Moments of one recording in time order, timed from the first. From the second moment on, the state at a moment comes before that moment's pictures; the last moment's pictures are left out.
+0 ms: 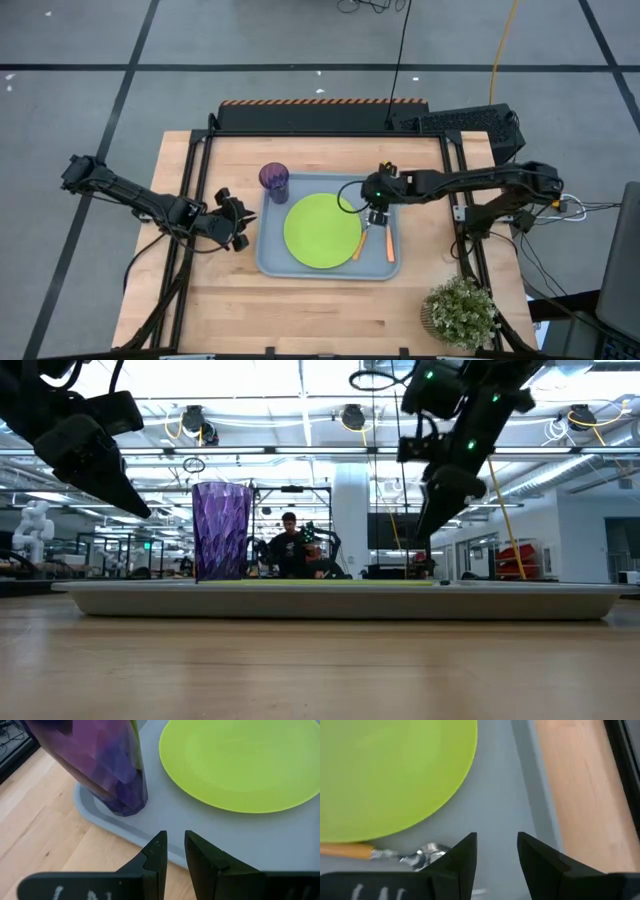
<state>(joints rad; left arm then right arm) -0.34 0.86 0.45 -0.50 -0.57 -0.53 -0.13 1.41 0.85 -0.49 0.26 -0.04</state>
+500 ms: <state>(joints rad) -0.34 0.86 0.45 -0.49 -0.57 -0.53 0.07 1.47 0.83 -0.50 0.05 0.10</state>
